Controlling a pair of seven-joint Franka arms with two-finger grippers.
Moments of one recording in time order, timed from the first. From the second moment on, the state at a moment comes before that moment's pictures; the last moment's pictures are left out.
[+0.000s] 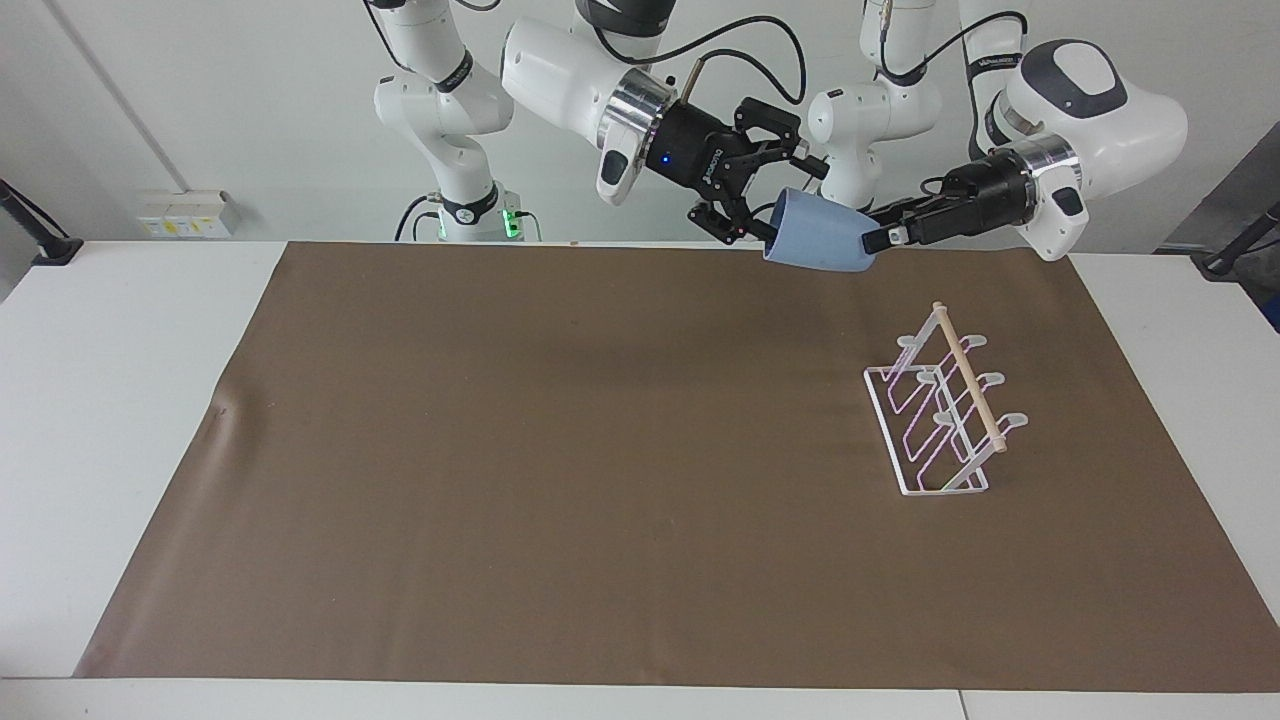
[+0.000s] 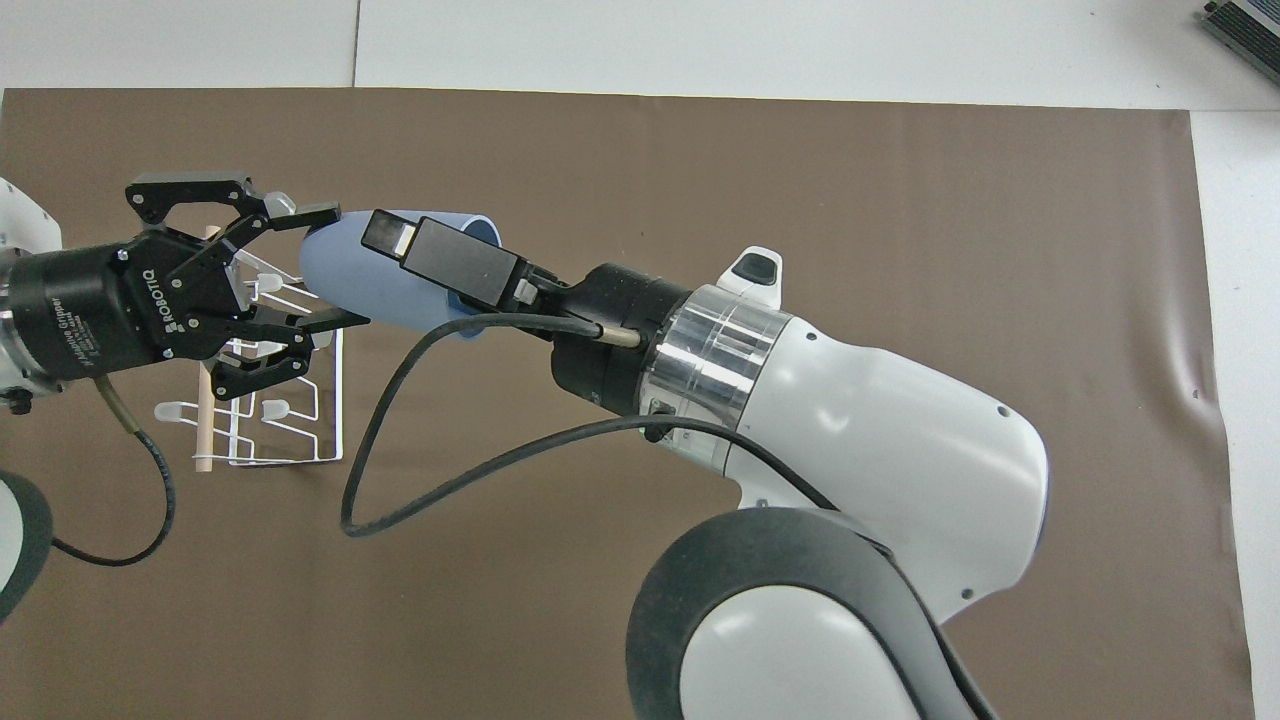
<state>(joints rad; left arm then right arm) 0.16 -0.18 -0.16 -2.02 -1.40 1.83 -0.61 0.01 0.12 0.75 -1.69 1.31 2.81 -0.03</state>
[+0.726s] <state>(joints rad) 0.23 -0.18 -0.16 -1.95 -1.03 1.81 -0.44 0.00 0.01 0.59 -1.89 1.26 2.81 -0.07</state>
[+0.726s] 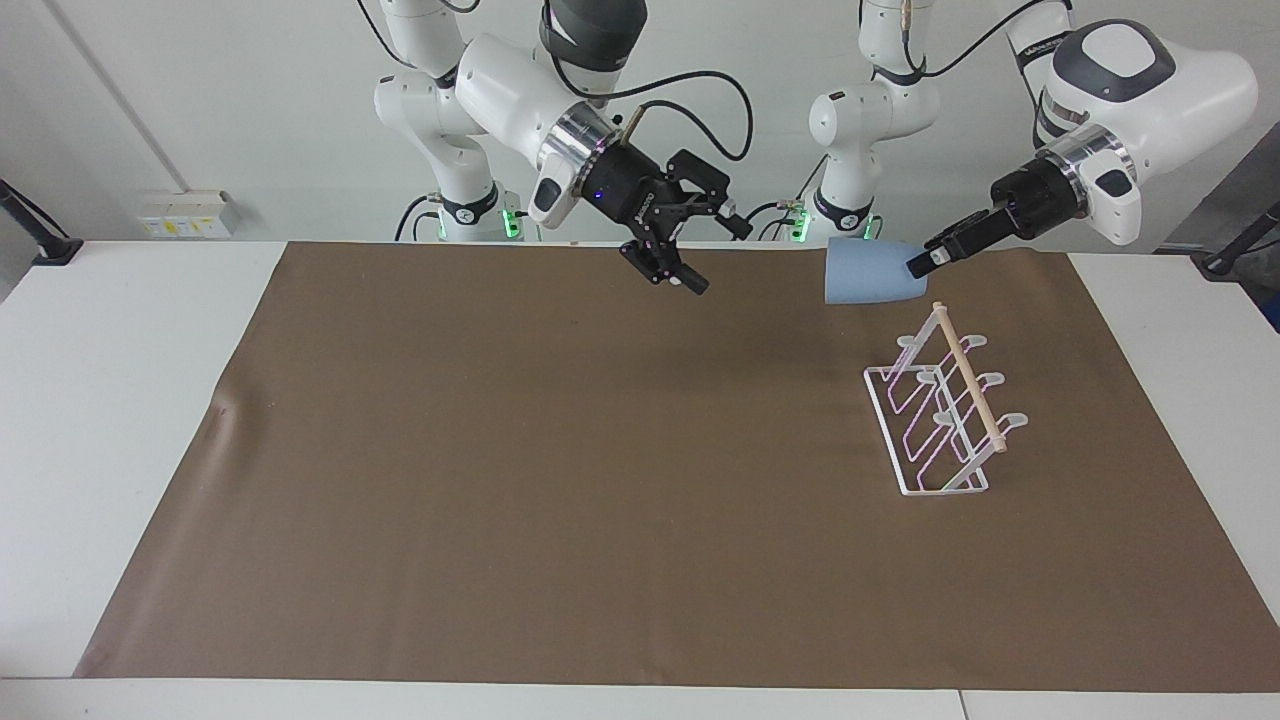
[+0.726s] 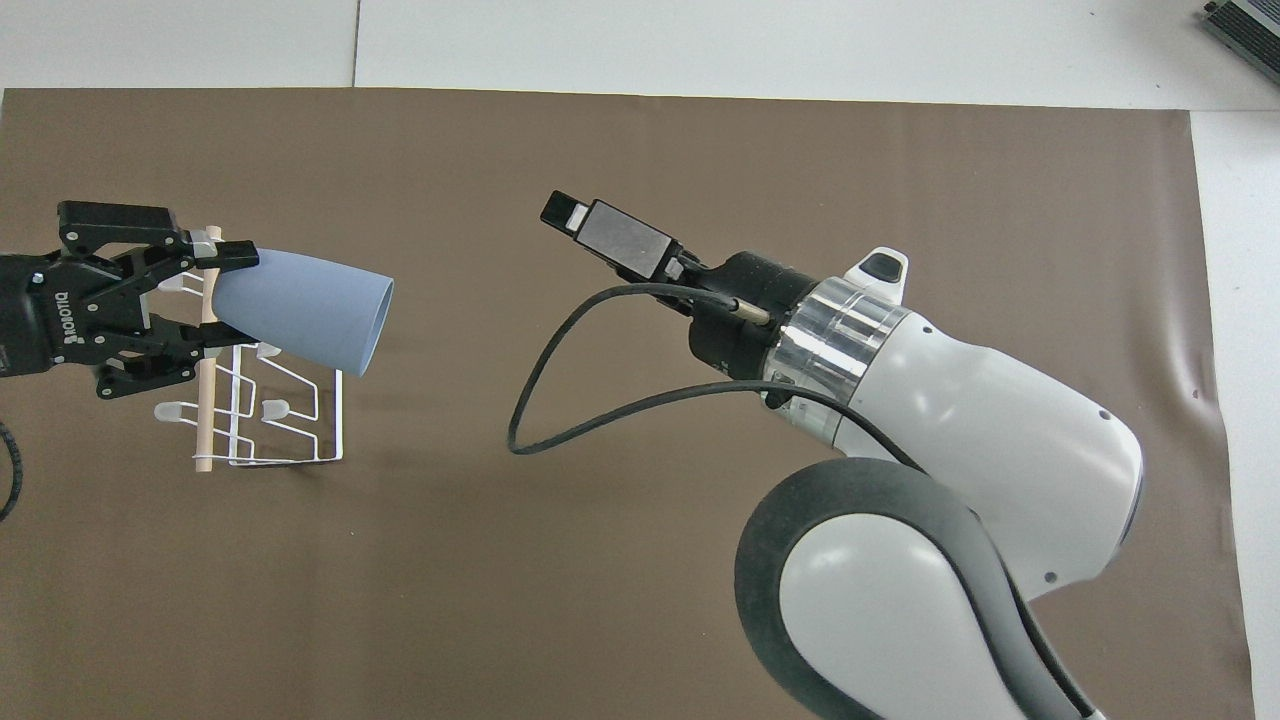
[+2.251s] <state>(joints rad) 0.13 -0.05 -0.18 -1.92 -0.29 2.34 -0.25 -0.01 -0.04 0.01 -1.79 0.12 1.88 -0.07</state>
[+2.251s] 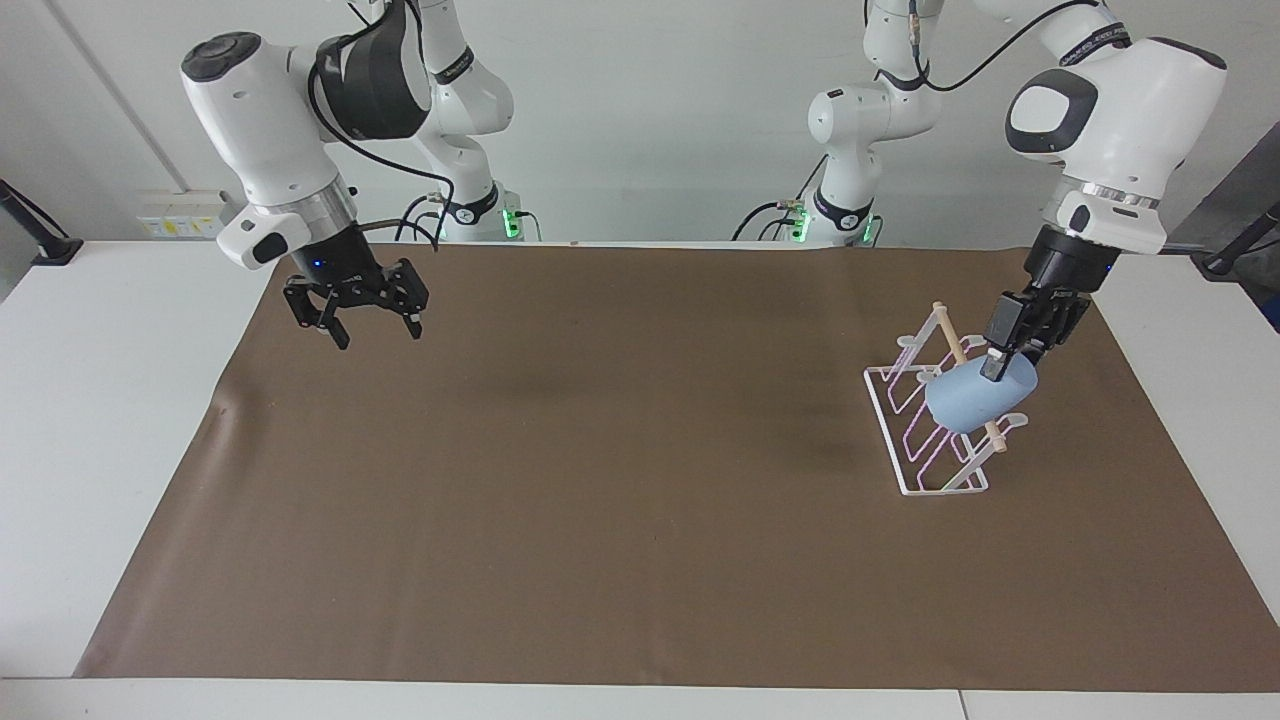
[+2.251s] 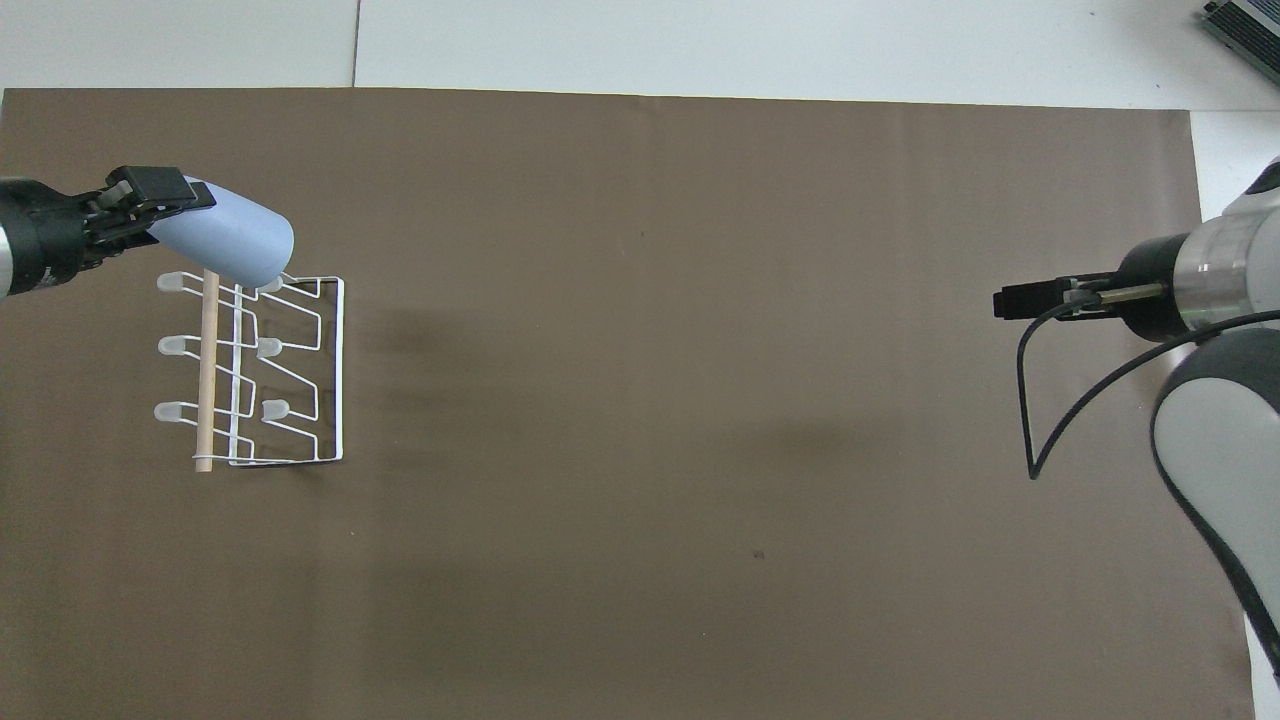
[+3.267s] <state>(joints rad) 0.11 -0.03 -0.18 -2.04 -0.17 2.47 -0.24 0.08 0.00 -0.13 -1.56 0.08 1.47 0.05</state>
